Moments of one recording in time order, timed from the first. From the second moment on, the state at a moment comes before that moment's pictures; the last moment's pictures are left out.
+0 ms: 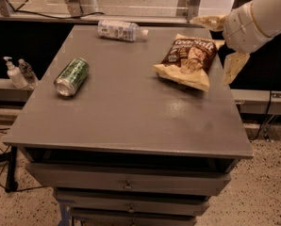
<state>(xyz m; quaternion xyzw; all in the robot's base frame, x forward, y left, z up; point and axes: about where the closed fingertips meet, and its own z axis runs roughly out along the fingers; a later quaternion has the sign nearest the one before) 0.591 -0.182 0.939 -0.83 0.44 -0.09 0.32</state>
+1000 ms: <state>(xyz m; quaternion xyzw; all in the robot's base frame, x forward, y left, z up) 0.643 -0.203 0.904 -0.90 0.35 -0.09 0.26</state>
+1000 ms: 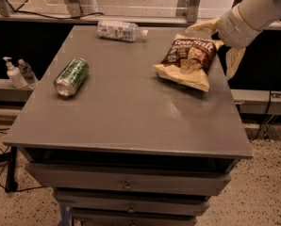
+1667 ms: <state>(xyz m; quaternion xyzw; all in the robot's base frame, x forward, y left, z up) 0.649 -0.202 0.867 -0.90 0.34 -0.05 0.25</state>
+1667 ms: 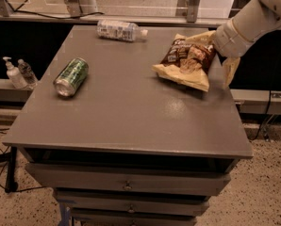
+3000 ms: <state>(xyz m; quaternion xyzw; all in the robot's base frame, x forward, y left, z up) 0.652 -0.191 0.853 -0.90 0.35 -0.04 0.25</state>
